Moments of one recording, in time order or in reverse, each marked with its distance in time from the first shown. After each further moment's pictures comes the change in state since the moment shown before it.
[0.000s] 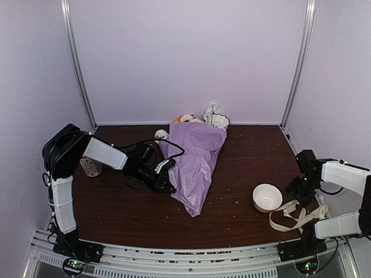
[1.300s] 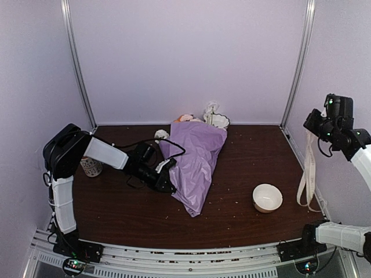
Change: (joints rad) left arm -0.003 0.007 0.017 -0.009 -0.006 0.014; right arm 0.085 -0.224 0.496 0.185 0.151 -0.411
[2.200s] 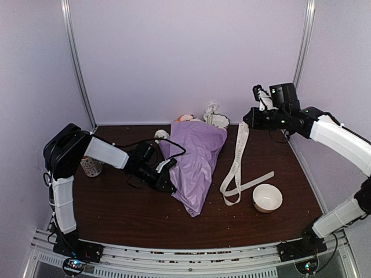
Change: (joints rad) left arm -0.002 0.004 0.012 -0.019 -0.004 0.007; right arm 0.385 0.402 0.206 0.175 -0.330 -0.207
